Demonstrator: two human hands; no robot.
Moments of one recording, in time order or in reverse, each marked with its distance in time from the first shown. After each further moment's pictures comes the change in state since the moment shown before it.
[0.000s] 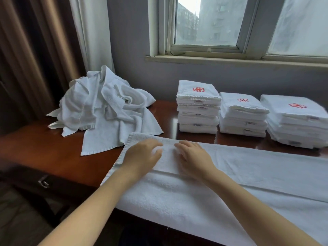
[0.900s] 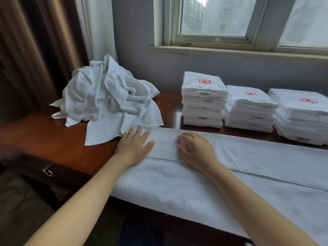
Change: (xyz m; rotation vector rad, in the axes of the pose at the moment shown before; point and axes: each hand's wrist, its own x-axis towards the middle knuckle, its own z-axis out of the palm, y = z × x) left_hand 0.015 -0.055 0.014 0.281 -0.281 -0.194; right_hand 0.009 0.009 0.011 0.075 0.107 -0.025
